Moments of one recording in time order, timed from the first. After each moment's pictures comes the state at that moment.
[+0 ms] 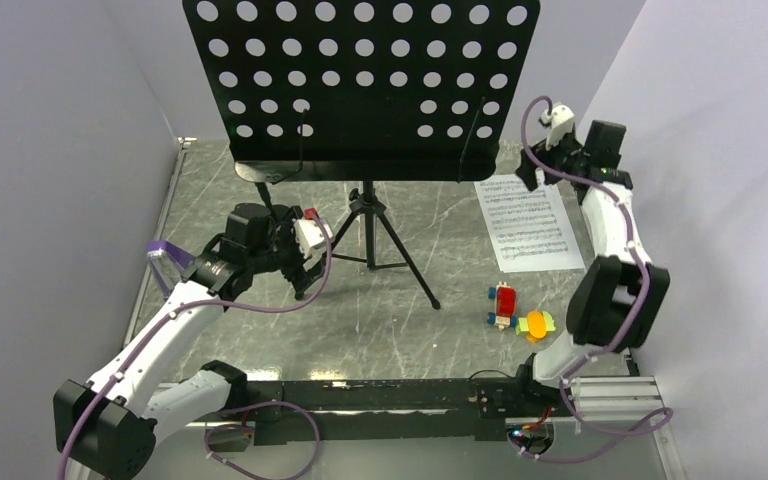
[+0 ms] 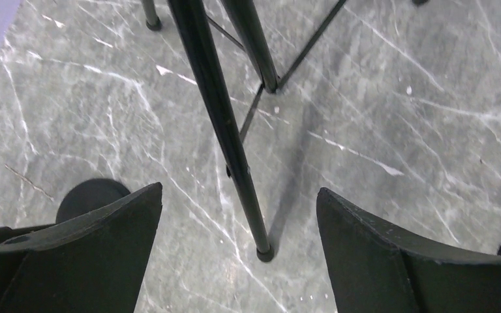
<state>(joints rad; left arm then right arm) -0.41 1.00 0.84 -0.46 0.44 0.57 -0.25 1.73 1.49 -0.36 -0.51 -0.55</state>
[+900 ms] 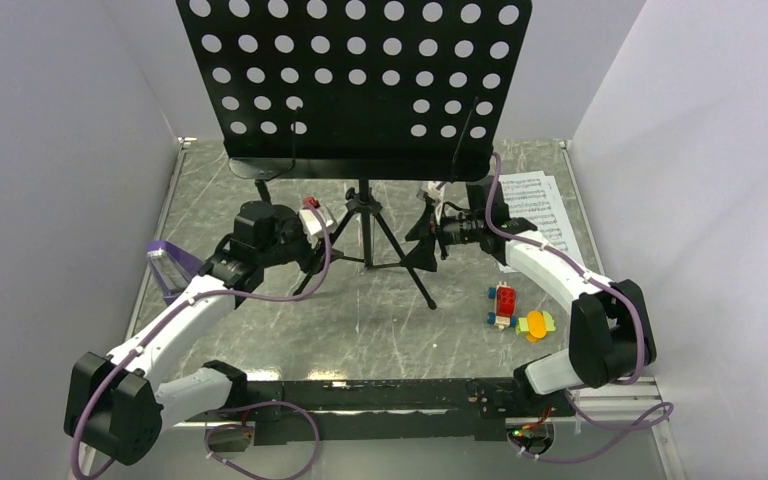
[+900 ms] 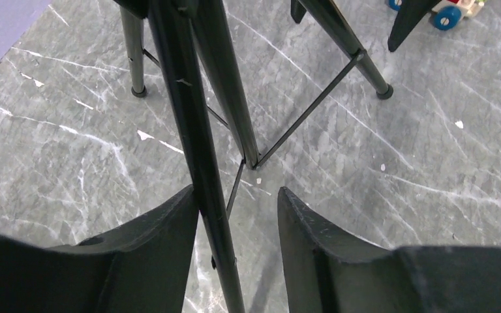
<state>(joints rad) -0.41 1.08 0.74 -0.07 0.60 0.37 0.36 1.43 0.93 -0.19 -1.00 -0.33</state>
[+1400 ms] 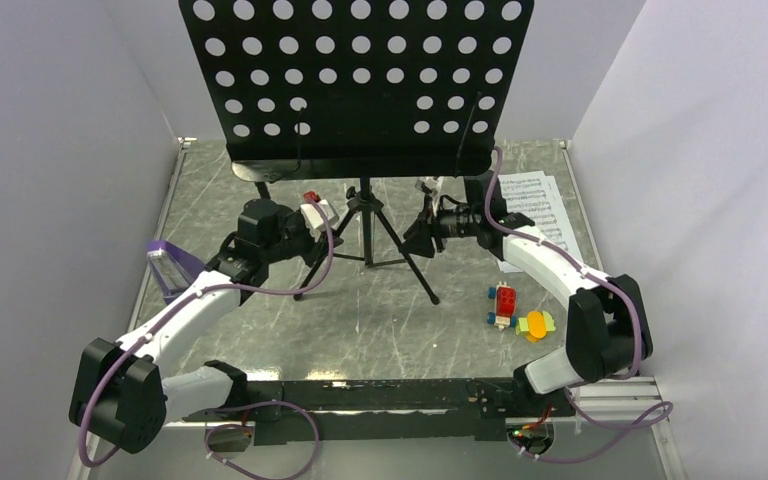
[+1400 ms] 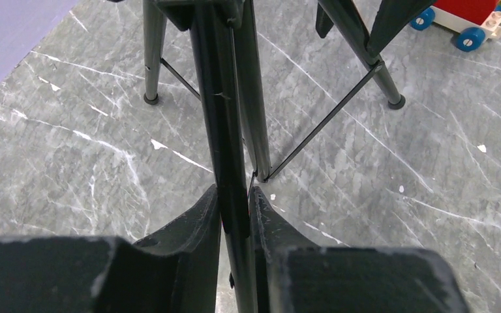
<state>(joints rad) -0.42 1.14 0.72 0.05 0.57 0.32 0.37 1.46 0.97 -0.15 -0.92 -0.25</state>
